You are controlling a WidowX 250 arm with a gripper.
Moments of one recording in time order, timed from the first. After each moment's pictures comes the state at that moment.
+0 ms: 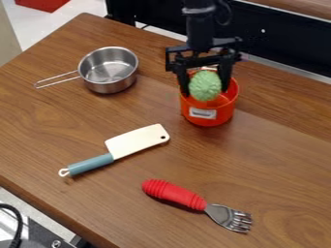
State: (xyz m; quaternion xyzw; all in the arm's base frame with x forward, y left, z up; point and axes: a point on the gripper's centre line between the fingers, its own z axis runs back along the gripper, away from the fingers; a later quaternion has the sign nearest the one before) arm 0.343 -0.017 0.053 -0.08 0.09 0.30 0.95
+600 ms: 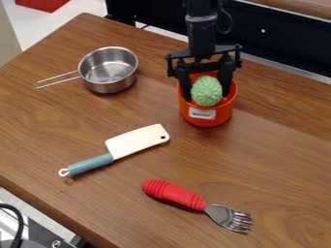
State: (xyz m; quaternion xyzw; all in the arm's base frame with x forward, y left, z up) arm 0.348 -0.015 0.041 -0.06 0.09 0.31 0.94
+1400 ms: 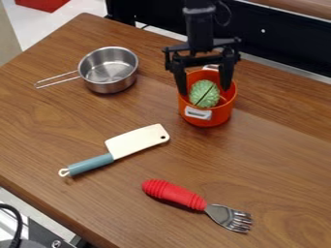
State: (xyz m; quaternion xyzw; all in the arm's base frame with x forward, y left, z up) arm 0.347 0.001 0.056 -0.07 0.08 0.31 0.94
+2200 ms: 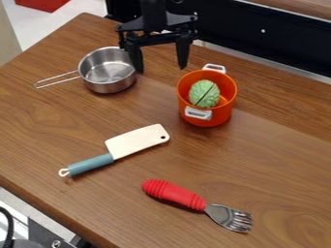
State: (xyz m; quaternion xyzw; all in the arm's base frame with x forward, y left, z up) arm 0.329 0.037 0.084 -0.03 -0.03 0.27 0.96
